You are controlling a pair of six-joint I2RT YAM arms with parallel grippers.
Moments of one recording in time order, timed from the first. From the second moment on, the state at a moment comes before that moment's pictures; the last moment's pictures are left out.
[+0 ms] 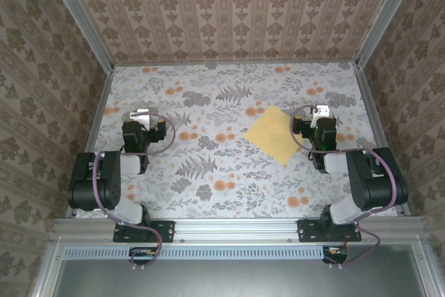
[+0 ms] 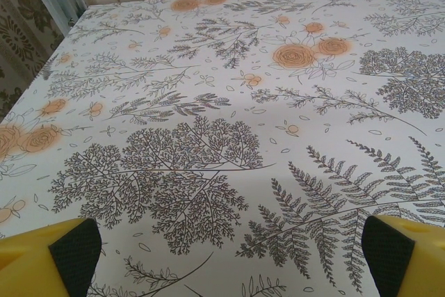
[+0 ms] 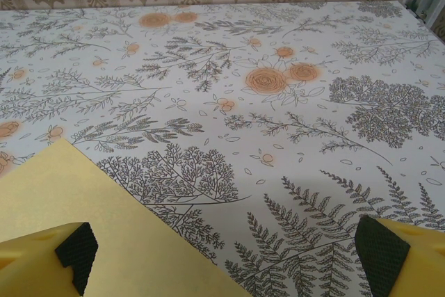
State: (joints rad) left arm -0.02 1.53 0.38 0.76 -0.01 0.08; right arm 0.03 1.53 0.39 0.76 0.14 0.04
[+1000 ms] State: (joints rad) left arm -0.05 1.07 0.81 -0.24 0.04 -0.25; right arm 0.22 1.45 0.92 -0.32 0.02 0.64
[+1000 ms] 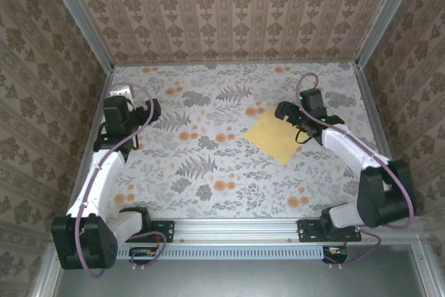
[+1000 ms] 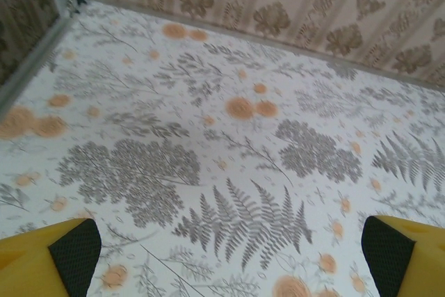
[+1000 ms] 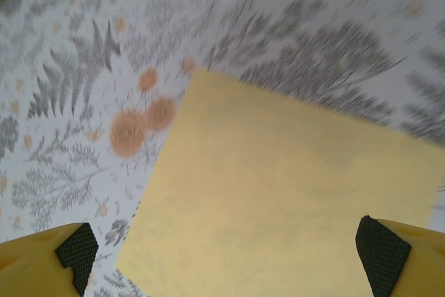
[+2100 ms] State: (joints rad) left arm -0.05 1.13 0.81 -0.28 0.07 -0.27; right arm 0.51 1.94 1.26 -0.49 0.03 0.59
